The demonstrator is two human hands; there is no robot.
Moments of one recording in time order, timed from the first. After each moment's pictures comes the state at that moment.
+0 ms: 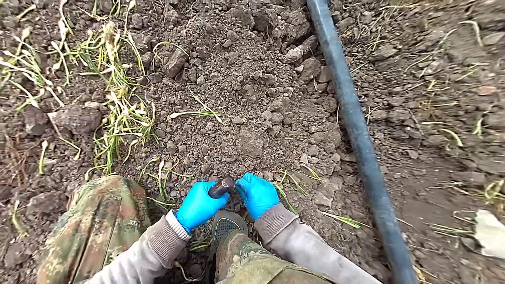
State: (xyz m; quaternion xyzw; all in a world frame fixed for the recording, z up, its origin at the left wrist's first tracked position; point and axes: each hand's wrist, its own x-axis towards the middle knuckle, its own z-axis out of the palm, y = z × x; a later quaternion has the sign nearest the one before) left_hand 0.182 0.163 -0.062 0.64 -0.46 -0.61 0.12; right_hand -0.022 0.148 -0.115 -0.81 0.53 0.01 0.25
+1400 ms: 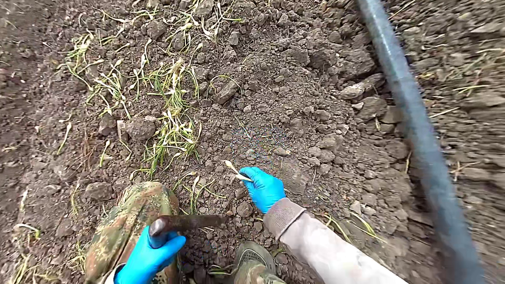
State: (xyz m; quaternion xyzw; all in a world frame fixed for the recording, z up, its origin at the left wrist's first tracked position) left_hand 0.301 0.263 0.006 0.62 -0.30 -0.57 0.44; right_hand 0.064 0.062 -0.115 -0.78 0.50 -0.09 0.36
